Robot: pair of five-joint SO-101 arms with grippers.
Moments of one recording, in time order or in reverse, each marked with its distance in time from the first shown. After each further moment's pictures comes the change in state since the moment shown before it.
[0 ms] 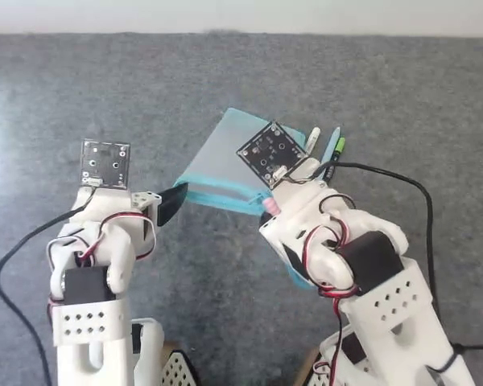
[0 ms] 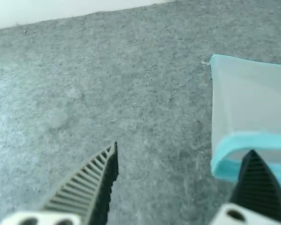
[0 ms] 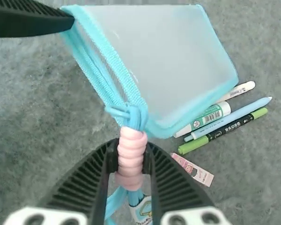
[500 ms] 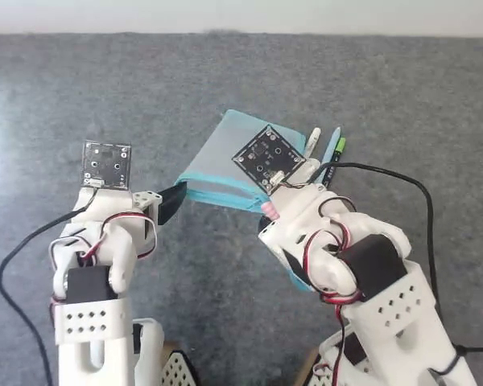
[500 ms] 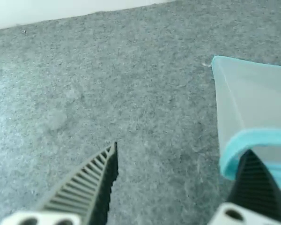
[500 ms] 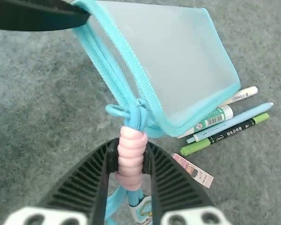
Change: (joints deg) left arm 0.1 0.0 2.3 -3.9 0.0; right arm -2.5 -0.3 -3.2 3.0 1.1
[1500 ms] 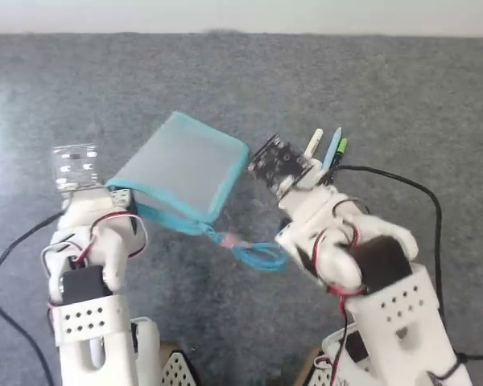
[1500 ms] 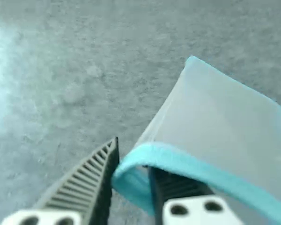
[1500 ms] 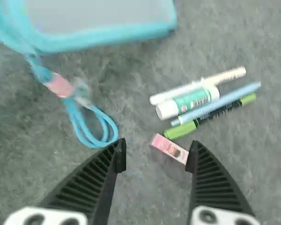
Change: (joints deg) left arm -8.6 0.1 4.2 -4.3 9.6; right arm 9.2 -1.3 6.1 -1.1 6.8
